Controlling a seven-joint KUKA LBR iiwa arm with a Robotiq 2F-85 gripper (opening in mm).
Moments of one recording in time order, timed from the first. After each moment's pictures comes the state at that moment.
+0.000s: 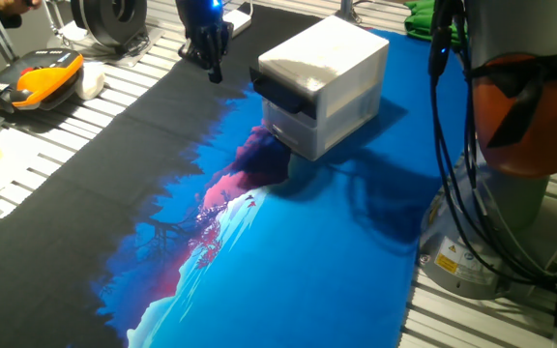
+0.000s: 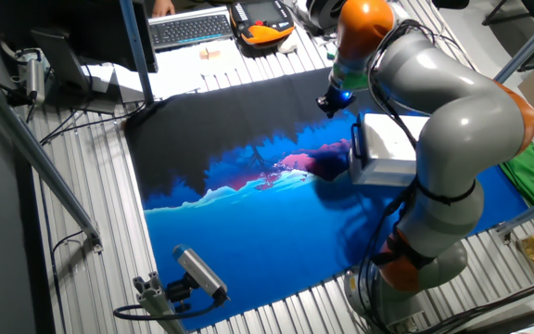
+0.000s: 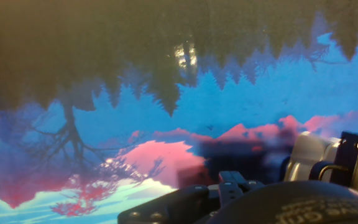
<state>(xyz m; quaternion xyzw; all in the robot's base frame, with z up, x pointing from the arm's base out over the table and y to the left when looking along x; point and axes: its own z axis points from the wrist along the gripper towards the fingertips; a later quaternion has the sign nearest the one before) 0.524 -0.002 0.247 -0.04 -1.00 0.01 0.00</state>
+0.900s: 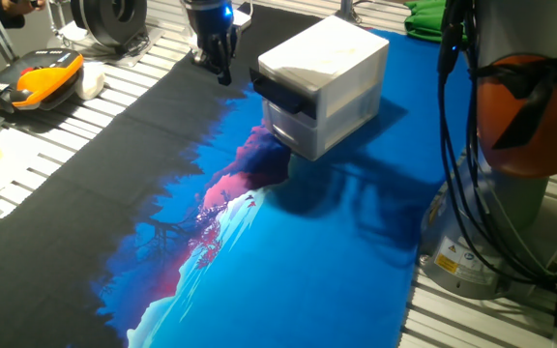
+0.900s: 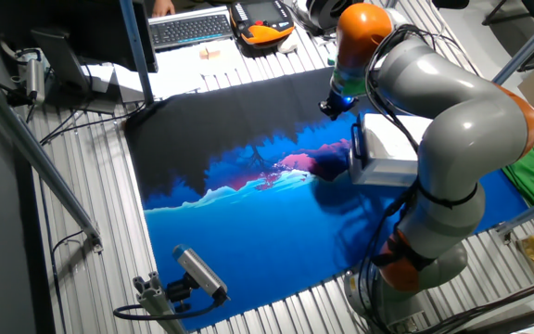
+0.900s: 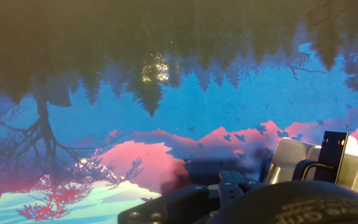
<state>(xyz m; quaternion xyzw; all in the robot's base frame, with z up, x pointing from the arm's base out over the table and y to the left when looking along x) 0.511 -0.012 0.236 -0.03 -1.00 0.03 0.00</state>
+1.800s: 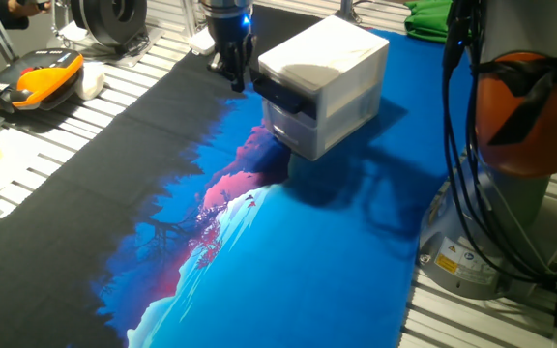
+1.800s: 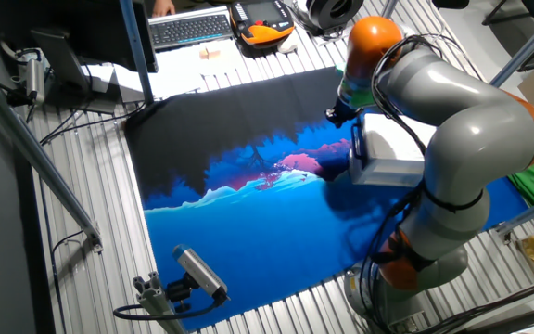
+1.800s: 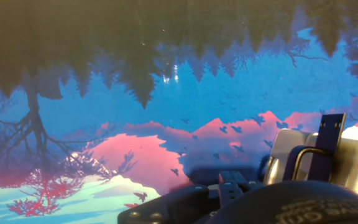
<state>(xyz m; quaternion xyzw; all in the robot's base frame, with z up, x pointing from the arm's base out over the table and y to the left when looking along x) 0.492 -0.029 0.218 -0.04 -1.00 0.01 -0.01</state>
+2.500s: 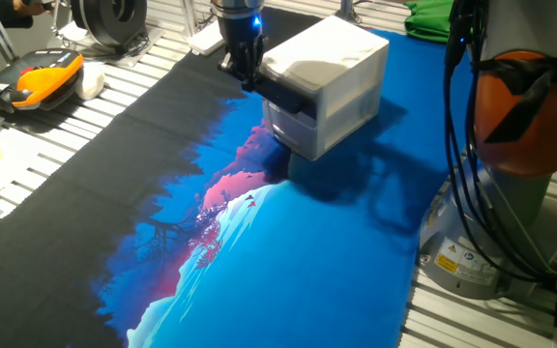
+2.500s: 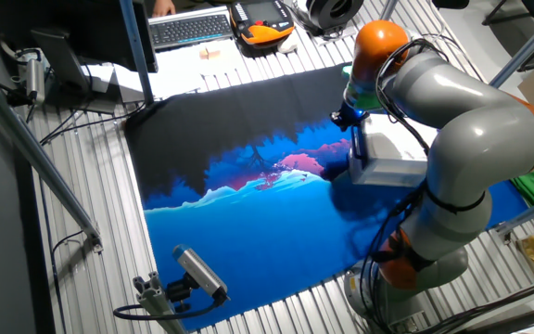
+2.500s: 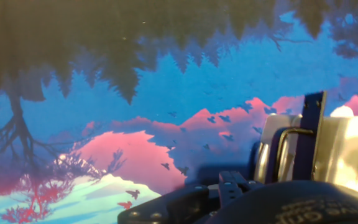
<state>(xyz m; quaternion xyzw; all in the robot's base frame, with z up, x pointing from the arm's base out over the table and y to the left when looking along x) 0.477 -0.043 0.212 -0.10 -0.99 0.01 -0.01</state>
